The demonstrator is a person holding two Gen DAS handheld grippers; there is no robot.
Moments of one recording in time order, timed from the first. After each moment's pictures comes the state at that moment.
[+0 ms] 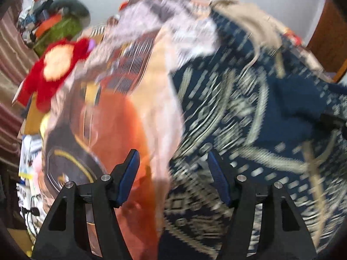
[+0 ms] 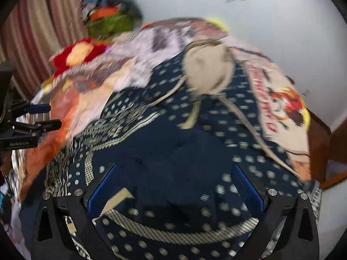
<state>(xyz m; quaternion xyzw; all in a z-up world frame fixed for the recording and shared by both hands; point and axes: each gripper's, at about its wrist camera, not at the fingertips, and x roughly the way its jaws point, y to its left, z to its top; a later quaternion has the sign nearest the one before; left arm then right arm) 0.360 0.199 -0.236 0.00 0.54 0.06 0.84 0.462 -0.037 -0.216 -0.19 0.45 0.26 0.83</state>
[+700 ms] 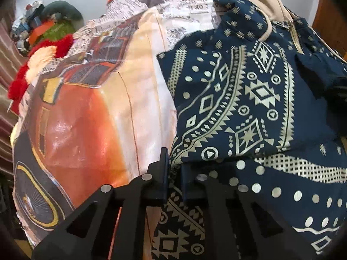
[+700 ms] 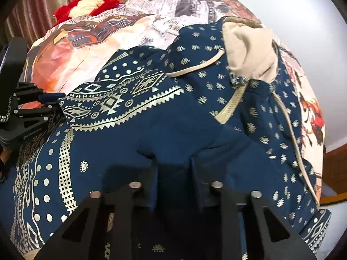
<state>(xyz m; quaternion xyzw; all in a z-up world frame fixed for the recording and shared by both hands) 0.397 0.187 -0.285 0.02 0.52 0.06 0.85 0.484 0.000 -0.270 -0.28 0.47 0.26 0.80</state>
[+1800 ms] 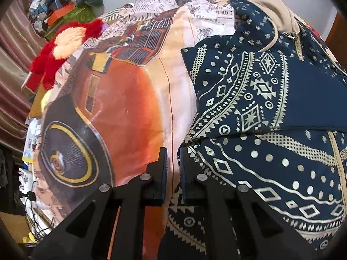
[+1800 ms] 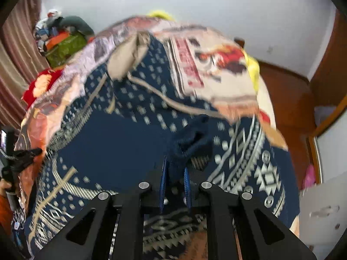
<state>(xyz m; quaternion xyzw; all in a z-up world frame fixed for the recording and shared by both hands) 0.346 0.200 -0.253 0.00 0.54 0.11 0.83 0.469 -0.208 -0.208 -0.05 0.50 0.14 0.86</state>
